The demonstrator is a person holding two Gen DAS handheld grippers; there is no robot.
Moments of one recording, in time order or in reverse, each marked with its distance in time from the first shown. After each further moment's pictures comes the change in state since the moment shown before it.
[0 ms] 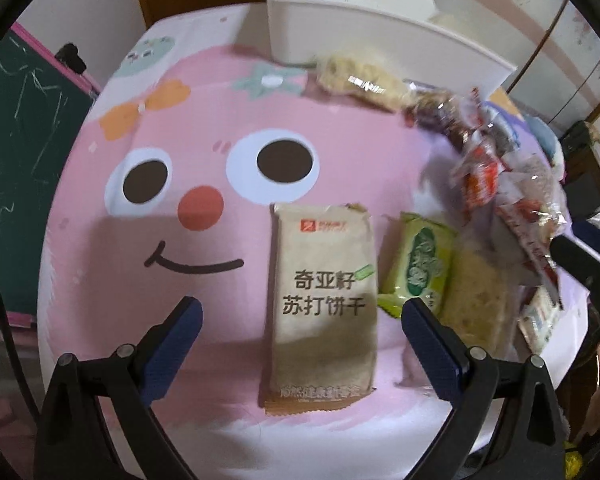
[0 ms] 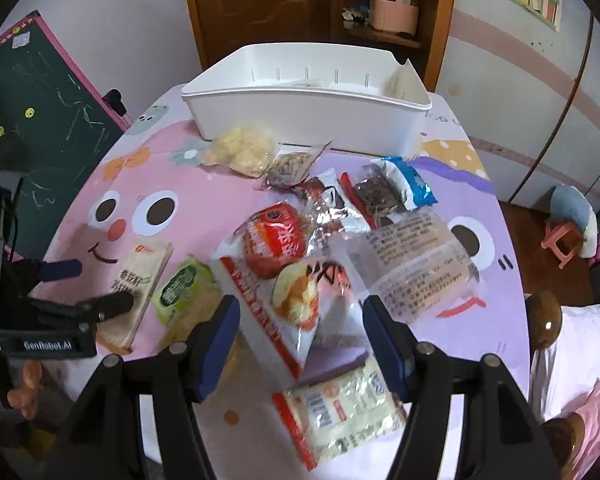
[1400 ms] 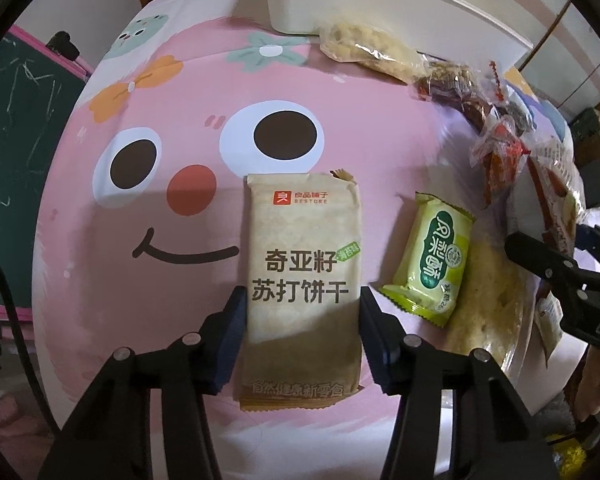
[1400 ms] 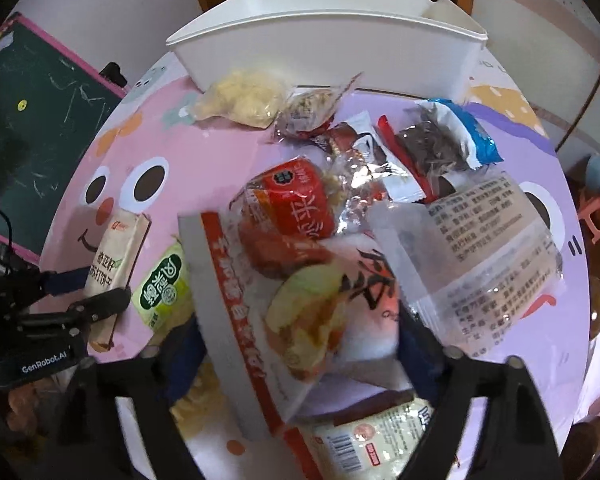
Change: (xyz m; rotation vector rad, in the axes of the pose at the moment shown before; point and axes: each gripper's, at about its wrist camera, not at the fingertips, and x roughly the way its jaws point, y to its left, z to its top) left arm 0.019 0.002 0.007 0.006 0.076 0.012; right arm 0.064 -0.002 0.005 0.041 0.175 0.120
